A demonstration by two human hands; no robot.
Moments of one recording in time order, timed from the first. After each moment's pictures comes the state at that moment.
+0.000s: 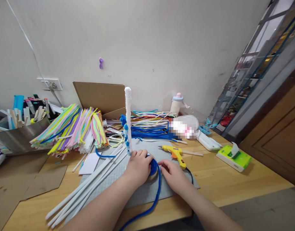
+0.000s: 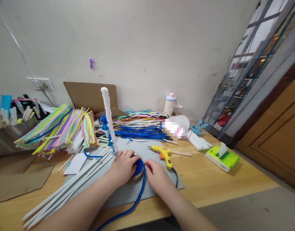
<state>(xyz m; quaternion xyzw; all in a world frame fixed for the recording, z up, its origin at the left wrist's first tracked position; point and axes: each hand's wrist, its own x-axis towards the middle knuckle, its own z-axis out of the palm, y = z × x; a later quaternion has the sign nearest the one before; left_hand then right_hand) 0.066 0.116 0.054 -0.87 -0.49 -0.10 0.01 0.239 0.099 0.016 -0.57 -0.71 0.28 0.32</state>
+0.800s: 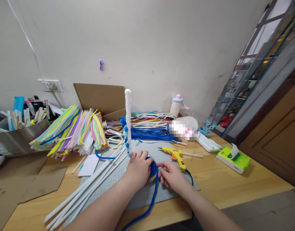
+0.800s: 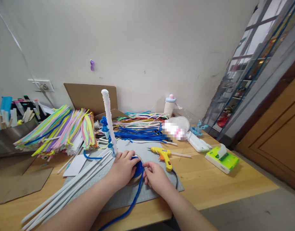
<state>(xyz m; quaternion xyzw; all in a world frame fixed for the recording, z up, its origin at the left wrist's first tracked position) 0.066 0.115 0.054 -0.87 -0.48 -0.11 0.02 0.229 0.106 0.001 -0.55 -0.53 0.54 0.35</state>
